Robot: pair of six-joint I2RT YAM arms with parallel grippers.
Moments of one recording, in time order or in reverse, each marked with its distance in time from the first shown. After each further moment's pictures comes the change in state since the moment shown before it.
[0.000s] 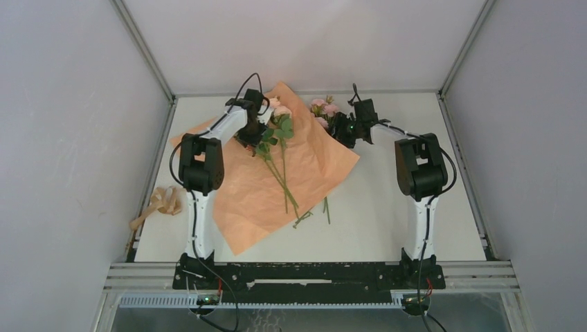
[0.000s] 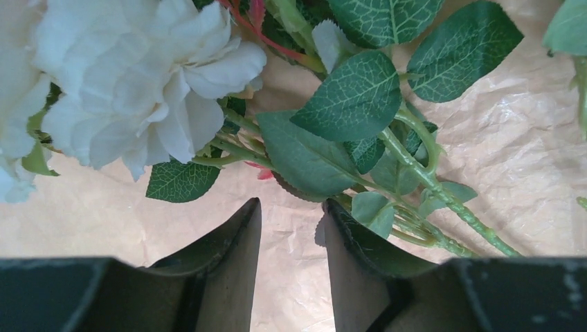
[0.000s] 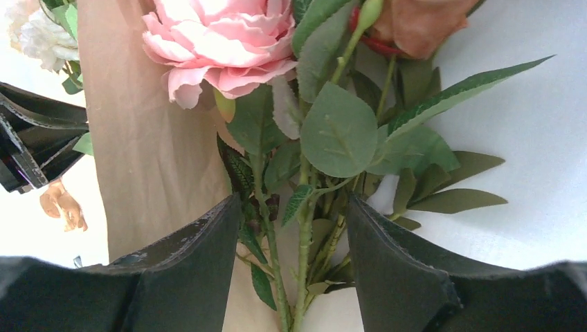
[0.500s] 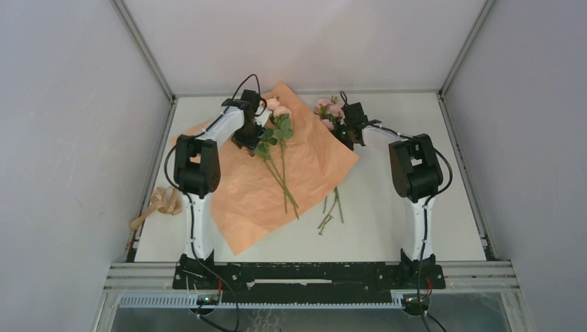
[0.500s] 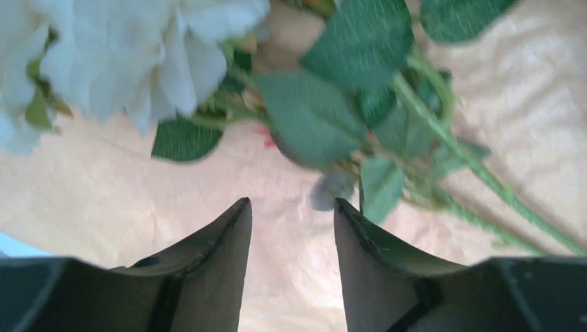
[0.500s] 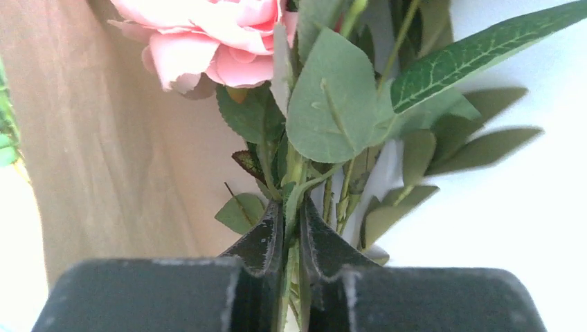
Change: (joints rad) left arm 0.001 -0.020 -0.019 -0.034 -0.018 0.027; right arm 0.076 0.015 0.014 -0.111 0.185 -0.049
